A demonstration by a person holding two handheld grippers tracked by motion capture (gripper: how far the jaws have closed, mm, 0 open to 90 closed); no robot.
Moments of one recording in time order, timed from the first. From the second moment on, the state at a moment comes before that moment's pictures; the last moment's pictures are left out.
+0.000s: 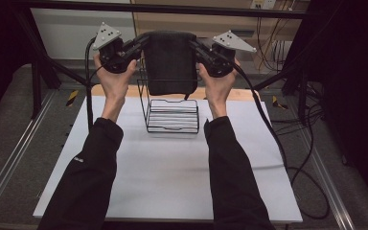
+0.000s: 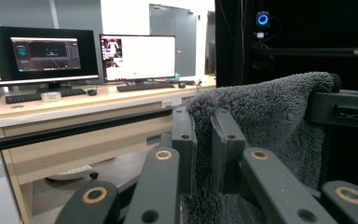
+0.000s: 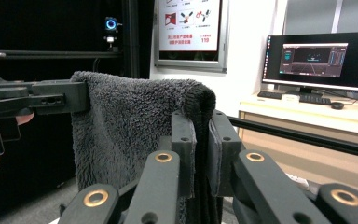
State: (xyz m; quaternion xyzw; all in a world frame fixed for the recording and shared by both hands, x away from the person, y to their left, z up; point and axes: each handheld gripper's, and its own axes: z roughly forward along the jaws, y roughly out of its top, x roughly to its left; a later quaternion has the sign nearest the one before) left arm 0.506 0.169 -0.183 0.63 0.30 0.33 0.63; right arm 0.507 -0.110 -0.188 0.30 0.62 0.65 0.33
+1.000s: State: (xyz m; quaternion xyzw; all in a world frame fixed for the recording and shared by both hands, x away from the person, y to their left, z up) left arm 0.472 0.177 -0.207 0.64 0.27 0.33 0.63; right arm 0.473 -0.109 -0.210 0.27 0.63 0.64 0.35
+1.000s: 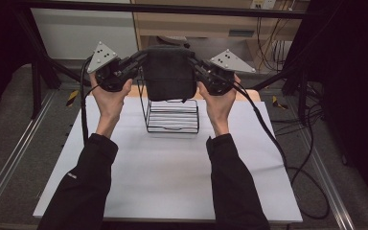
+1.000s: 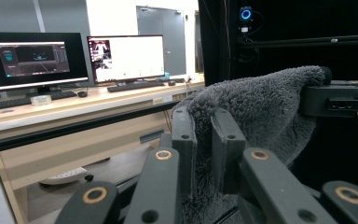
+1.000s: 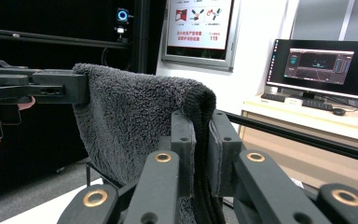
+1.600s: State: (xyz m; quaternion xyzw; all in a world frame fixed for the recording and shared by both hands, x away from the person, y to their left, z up) left arm 0.453 0.179 -0.227 0.65 0.26 0.34 0.63; right arm 0.459 -0.111 -0.229 0.26 0.64 0.64 0.35
